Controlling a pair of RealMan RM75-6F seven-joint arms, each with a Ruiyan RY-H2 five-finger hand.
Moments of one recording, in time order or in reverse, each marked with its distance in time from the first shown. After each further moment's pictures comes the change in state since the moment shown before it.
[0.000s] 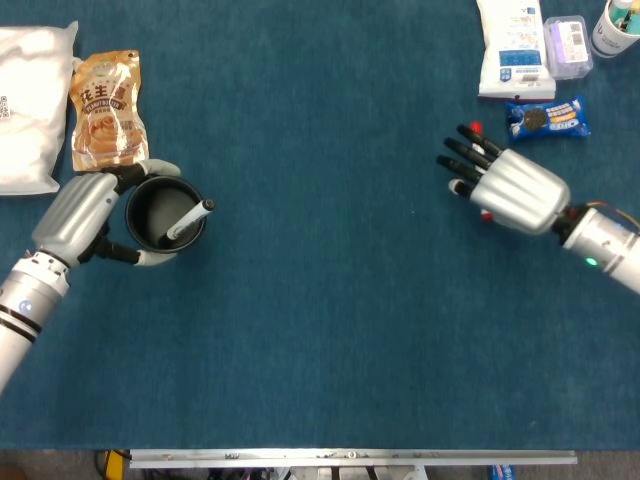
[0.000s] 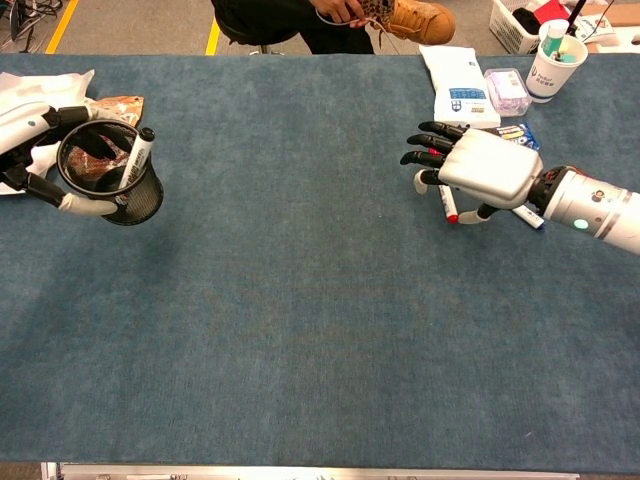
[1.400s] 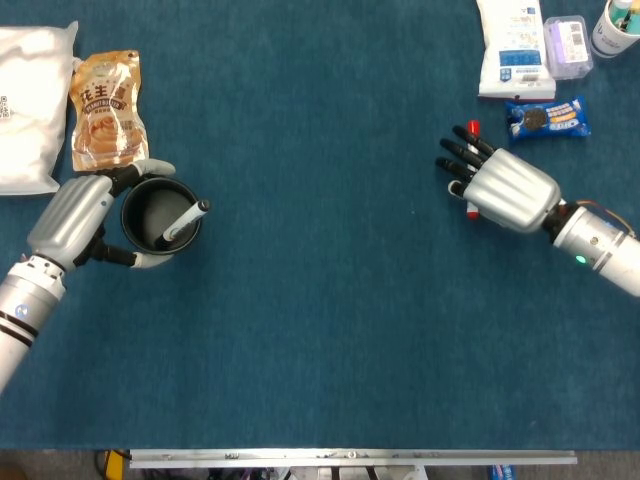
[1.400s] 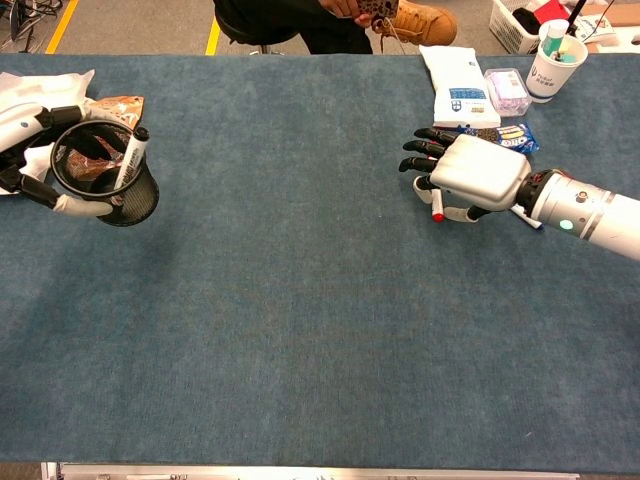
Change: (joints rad) left arm 0.016 0.006 0.001 -0.011 0.003 0.013 0.005; right arm 0.019 -0.007 -0.016 -0.023 0.035 -0.073 0.000
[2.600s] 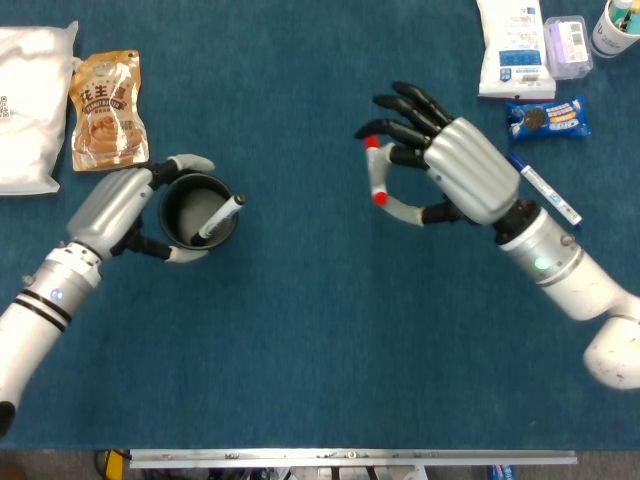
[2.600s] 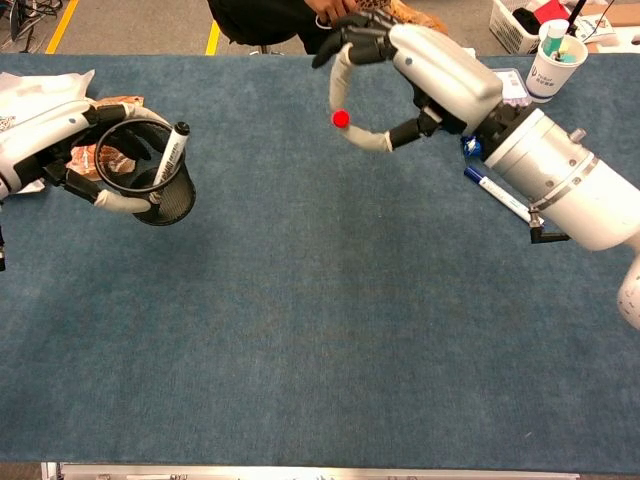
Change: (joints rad) left arm -0.072 -0.047 -0.038 -0.017 -0.033 -0.093 -0.003; right arm 0.060 0.254 0.292 -0.955 0.226 0.079 0.101
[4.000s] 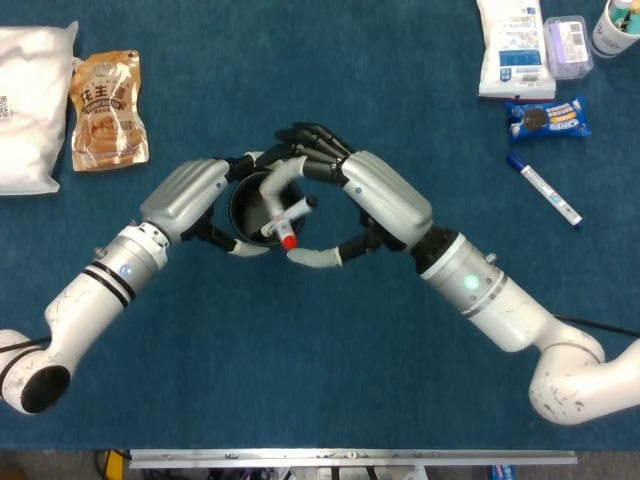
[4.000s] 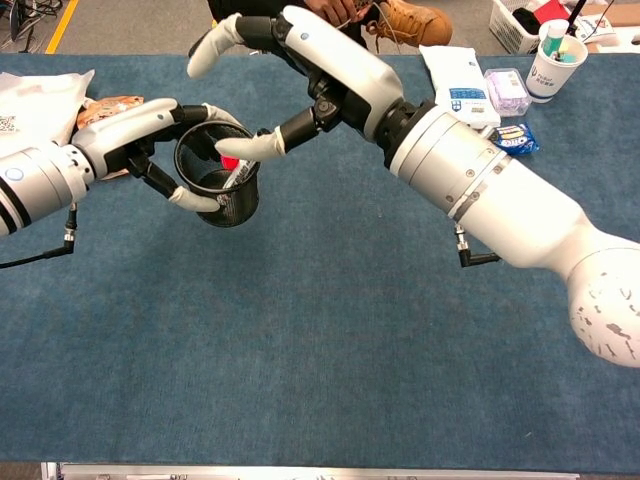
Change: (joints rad) left arm -0.142 -0.092 -0.066 -0.011 -0.114 -0.139 0.111; right arm 0.057 -0.053 0.154 -0.343 0.229 -0.231 0.041
